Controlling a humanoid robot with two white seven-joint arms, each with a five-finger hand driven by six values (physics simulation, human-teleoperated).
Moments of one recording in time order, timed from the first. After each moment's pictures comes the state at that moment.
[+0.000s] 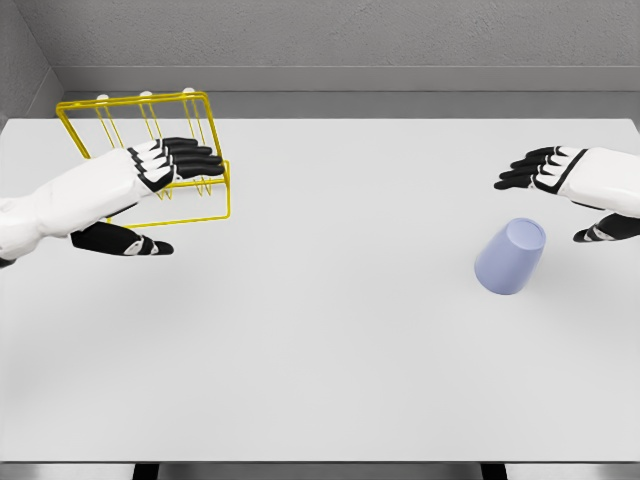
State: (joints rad) left arm -0.32 0.97 -0.41 -1.80 -0.07 -0.61 -0.21; right arm -0.75 -1.30 0.91 -1.65 0.13 -0.61 0.20
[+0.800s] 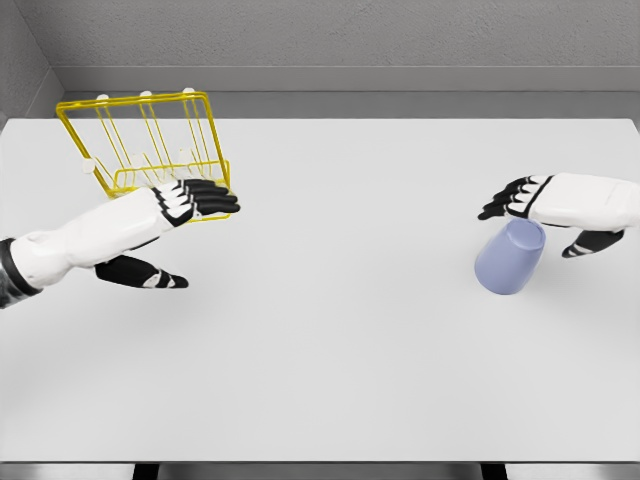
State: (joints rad) left arm -0.27 0.93 -0.49 -1.78 -0.08 -0.61 -0.21; right arm -0.78 -1.14 0.91 -1.52 0.24 -0.61 0.42
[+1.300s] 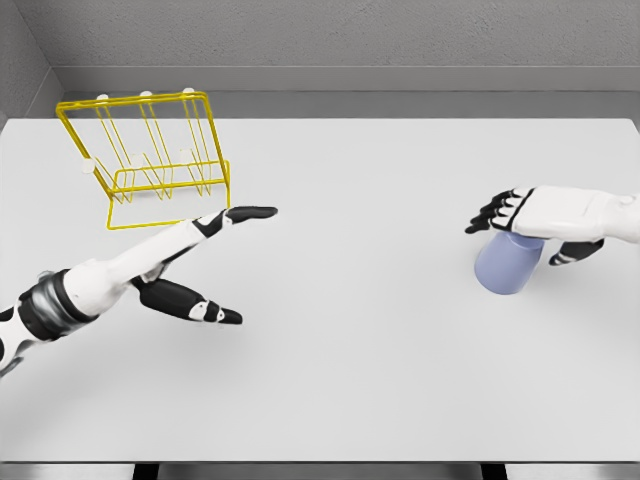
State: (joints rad) left arm -0.33 0.88 -0.73 -1.80 0.38 -0.61 -0.20; right arm -0.77 -1.09 0.93 -1.51 0.31 -0.61 0.42
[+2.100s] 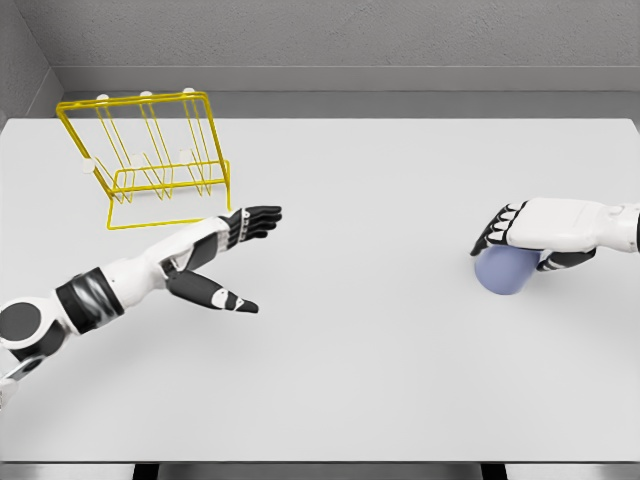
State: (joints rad) left arm -0.39 0.86 -0.82 -1.80 0.68 -0.12 -0.21; right arm -0.77 -1.09 0.96 -1.51 0.33 -0.61 0.45
